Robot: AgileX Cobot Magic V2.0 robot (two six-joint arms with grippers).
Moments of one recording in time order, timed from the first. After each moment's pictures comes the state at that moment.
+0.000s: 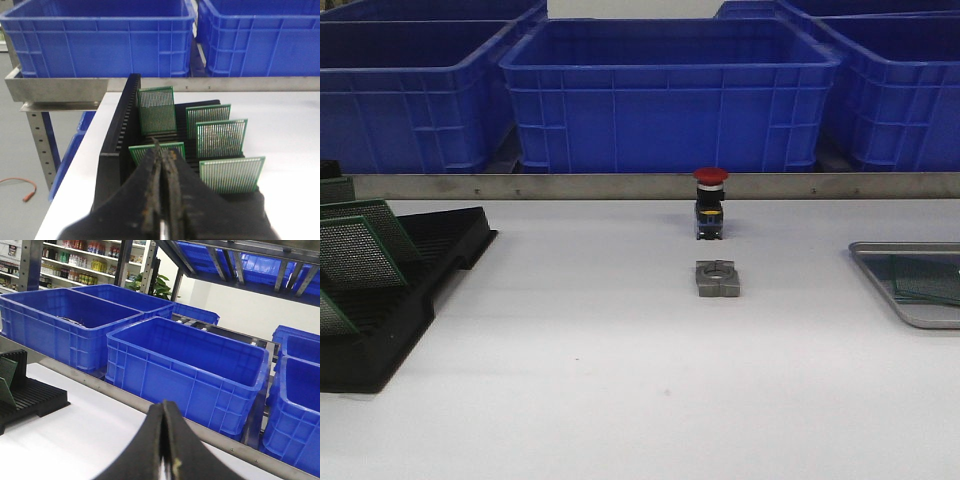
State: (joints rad) left arm -0.01 -0.01 0.00 -0.04 0.20 0.02; right arm -0.14 0.15 -0.23 1.52 0.50 -1.67
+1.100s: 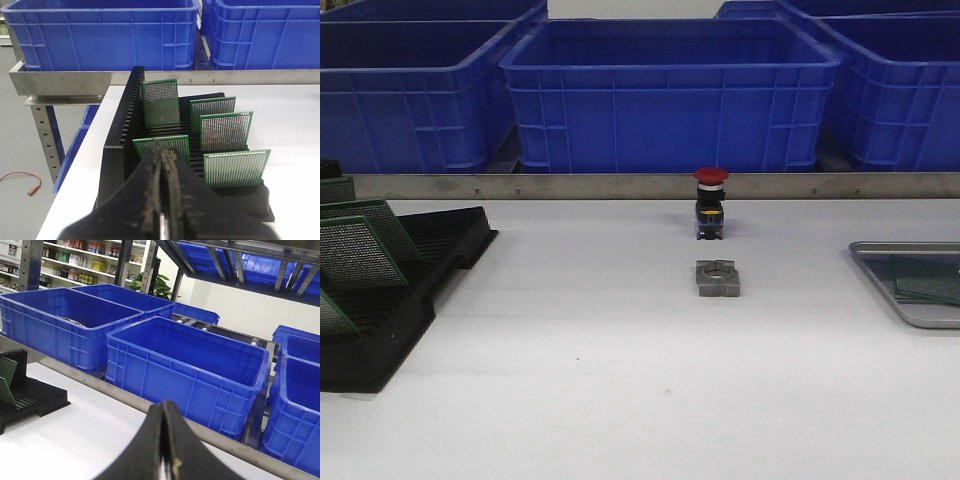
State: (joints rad) left arm 0.00 -0.01 0.00 -0.04 0.22 0.02; right arm -0.14 0.15 -0.23 1.52 0.50 -1.67
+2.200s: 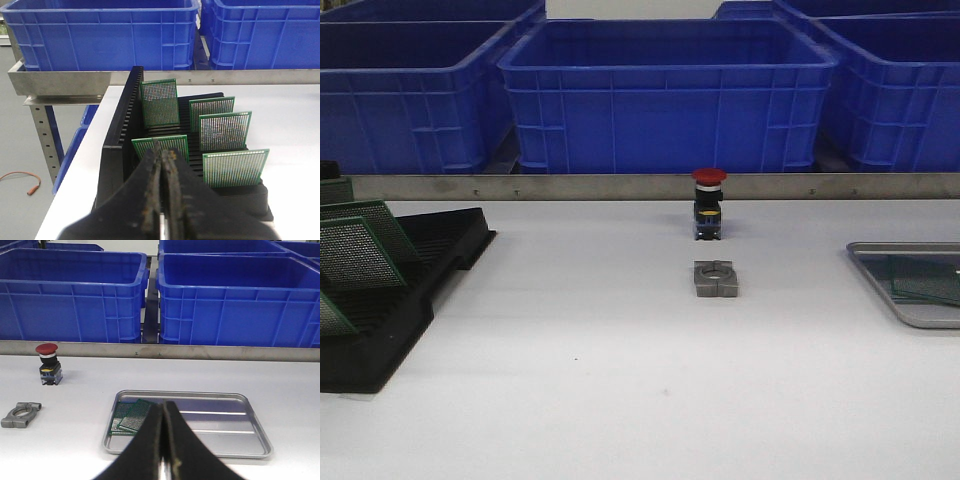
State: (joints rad) left arm 0.00 -0.01 0.00 -0.04 0.22 0.02; right arm -0.04 -0.01 0.03 -0.04 0.05 0.03
